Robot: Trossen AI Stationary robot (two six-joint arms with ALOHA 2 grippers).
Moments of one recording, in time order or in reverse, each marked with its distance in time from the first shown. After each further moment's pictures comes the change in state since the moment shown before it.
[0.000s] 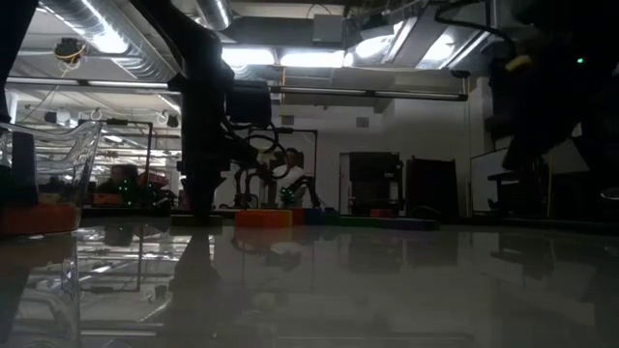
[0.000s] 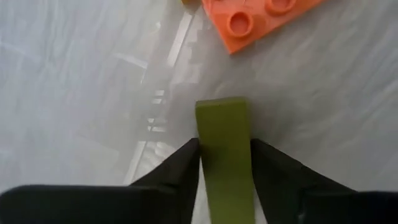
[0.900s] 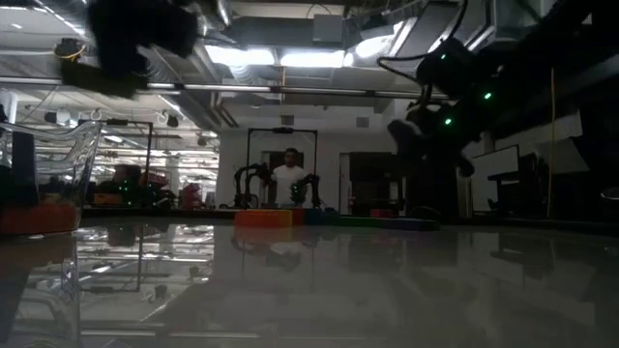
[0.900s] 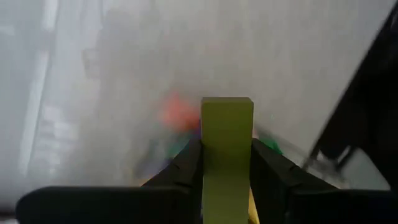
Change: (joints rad) left arm -0.259 -0.487 0.139 -0.572 0.439 -0.270; right arm -0.545 0.421 -0.045 0.967 -0.097 -0.291
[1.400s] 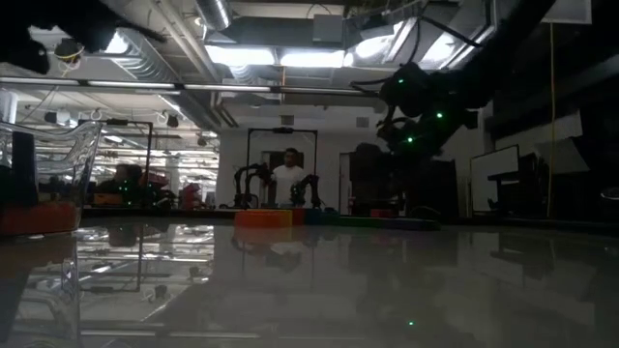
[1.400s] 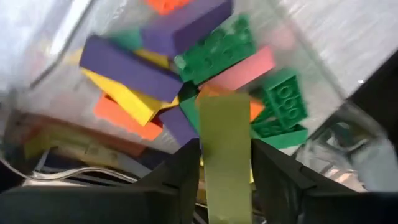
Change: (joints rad) left arm -0.449 -0.112 -0.151 -0.004 -0.045 -0.578; right arm -0.106 0.258 0.199 0.025 0.012 -0.085
